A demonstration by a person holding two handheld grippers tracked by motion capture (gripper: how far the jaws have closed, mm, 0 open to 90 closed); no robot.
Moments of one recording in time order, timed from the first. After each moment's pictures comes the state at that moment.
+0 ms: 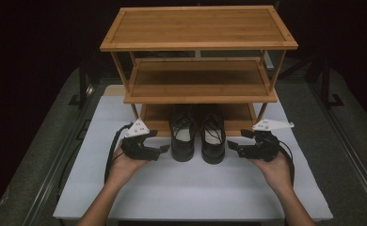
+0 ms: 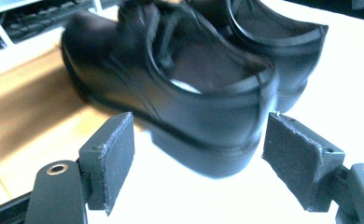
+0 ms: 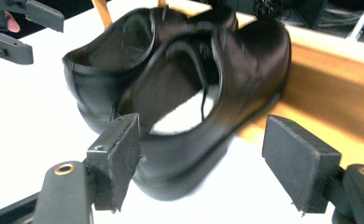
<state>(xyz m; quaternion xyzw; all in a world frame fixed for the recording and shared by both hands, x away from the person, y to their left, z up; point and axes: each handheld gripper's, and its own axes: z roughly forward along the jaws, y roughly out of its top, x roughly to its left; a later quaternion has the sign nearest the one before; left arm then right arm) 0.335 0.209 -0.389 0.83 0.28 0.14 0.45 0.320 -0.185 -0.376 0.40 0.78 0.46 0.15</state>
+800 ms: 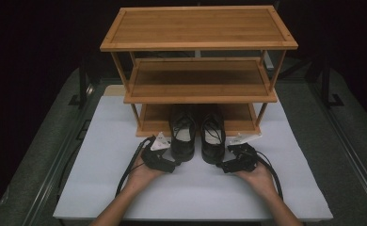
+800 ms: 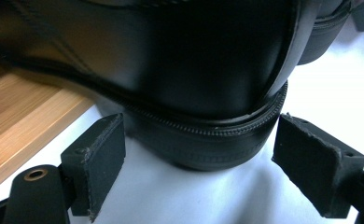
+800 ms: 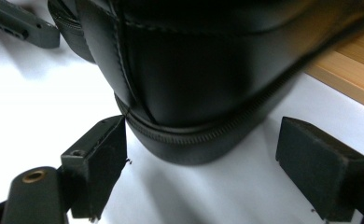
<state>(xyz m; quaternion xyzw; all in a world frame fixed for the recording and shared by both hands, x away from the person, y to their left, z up) 0.345 0.165 -0.451 0.87 0.25 0.15 0.40 0.332 -0.148 -0.446 0.38 0.83 0.39 0.10</state>
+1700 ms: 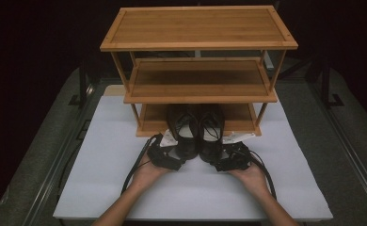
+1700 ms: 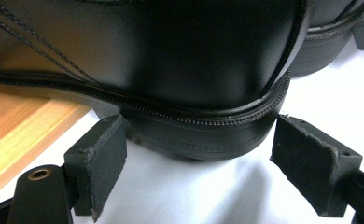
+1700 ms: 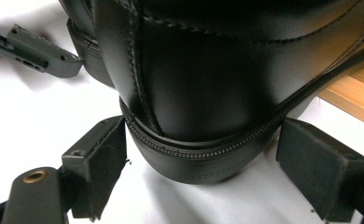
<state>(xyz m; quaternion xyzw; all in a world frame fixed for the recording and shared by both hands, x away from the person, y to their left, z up) 0.350 0.147 -0.440 0.88 0.27 0.15 0.37 0.332 -0.127 -0.441 0.39 0.83 0.39 0.12</state>
